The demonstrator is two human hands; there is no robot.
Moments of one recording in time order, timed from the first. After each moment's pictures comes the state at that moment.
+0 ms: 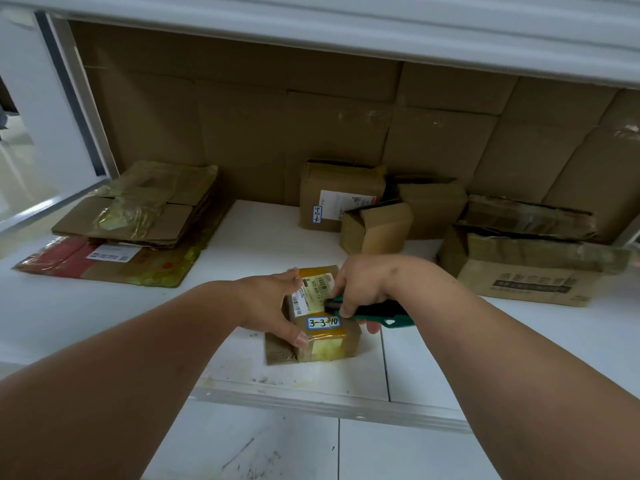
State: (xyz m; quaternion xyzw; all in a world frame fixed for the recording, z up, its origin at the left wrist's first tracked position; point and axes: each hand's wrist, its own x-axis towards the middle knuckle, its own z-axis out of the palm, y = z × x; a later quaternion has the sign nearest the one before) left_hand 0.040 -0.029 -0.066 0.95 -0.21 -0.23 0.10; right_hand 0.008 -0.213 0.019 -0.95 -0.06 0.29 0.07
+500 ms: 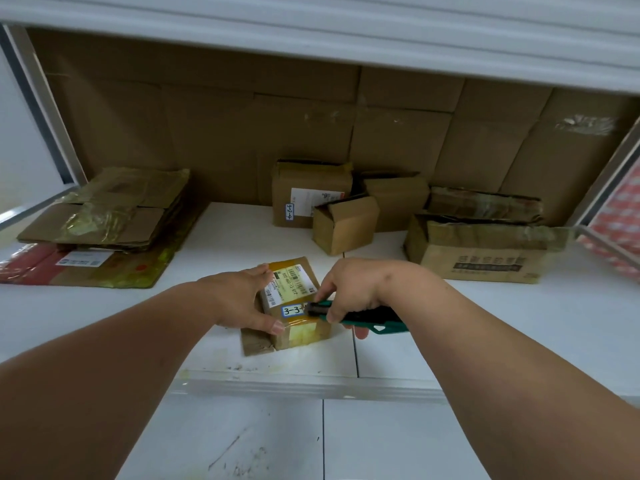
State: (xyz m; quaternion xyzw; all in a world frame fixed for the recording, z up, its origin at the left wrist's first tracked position) left_hand 0.023 -0.038 -0.062 0.97 -0.18 -0.19 0.00; right_hand -0.033 -0.249 0.020 -0.94 -0.05 0.30 0.17
